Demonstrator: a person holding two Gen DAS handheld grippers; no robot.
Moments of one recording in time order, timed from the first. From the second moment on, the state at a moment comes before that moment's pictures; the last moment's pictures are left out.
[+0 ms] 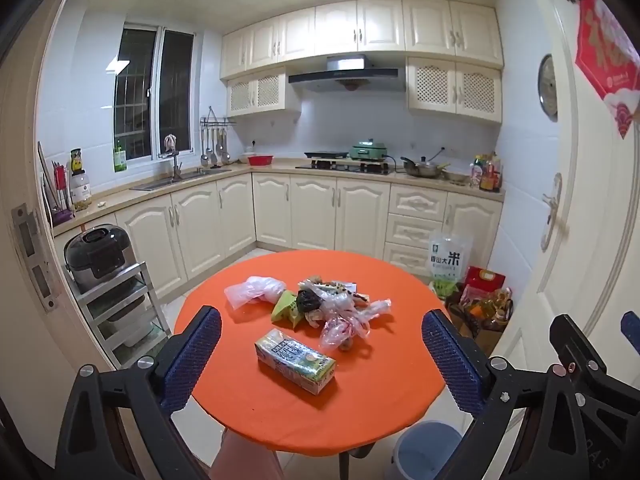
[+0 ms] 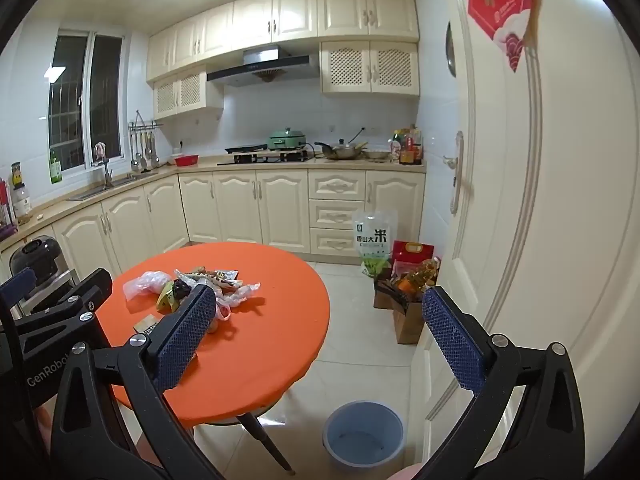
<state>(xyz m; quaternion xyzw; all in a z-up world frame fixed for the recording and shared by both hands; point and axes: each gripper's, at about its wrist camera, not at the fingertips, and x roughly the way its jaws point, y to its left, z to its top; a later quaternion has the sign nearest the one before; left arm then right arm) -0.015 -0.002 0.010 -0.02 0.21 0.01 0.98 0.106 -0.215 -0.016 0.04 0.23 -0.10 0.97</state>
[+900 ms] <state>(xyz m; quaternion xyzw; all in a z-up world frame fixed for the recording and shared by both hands) -0.024 0.000 0.002 -0.02 0.20 0.01 0.98 0.100 -0.213 -0.013 0.04 0.22 -0.10 0.97</state>
